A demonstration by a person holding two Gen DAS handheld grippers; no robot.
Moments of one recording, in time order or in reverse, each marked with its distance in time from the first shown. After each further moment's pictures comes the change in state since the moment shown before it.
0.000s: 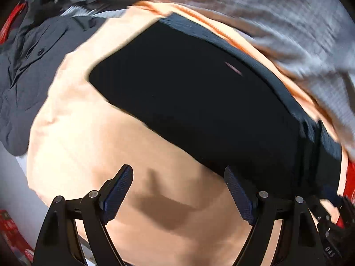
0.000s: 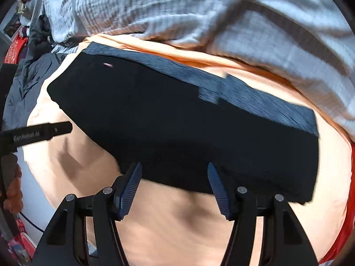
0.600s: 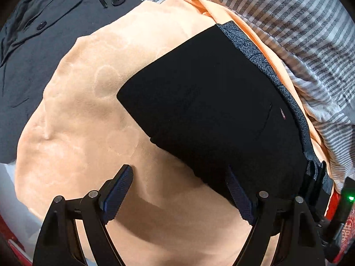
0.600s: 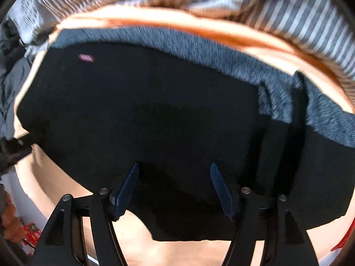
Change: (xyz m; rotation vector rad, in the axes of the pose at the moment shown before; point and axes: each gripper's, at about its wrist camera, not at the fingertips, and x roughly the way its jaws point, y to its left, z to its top) left arm 0.041 0.061 0.049 -0.141 0.045 -0.102; right arm 0.107 0.033 0.053 0.135 0.219 0.004
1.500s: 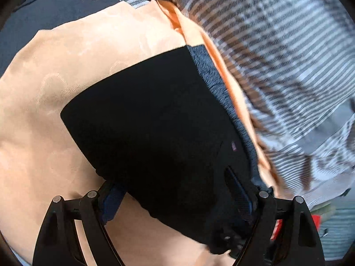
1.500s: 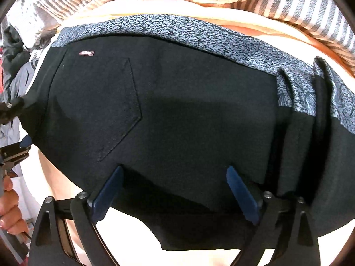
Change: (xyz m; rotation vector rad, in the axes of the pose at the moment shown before) left arm 0.007 -0.005 0.020 -0.130 -0.074 -0.396; right arm 0.015 0.011 -0.013 0.022 -0.021 0.081
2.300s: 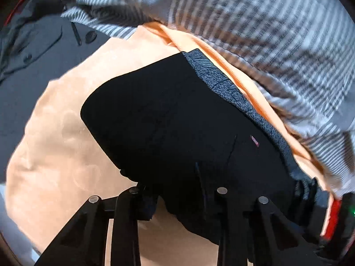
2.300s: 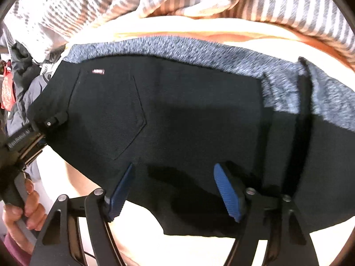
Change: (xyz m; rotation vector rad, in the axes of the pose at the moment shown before) left arm 0.010 -0.048 -0.015 0.226 -0.107 0.342; right arm -0.037 -0.024 -0.011 0.045 -0.015 0.104
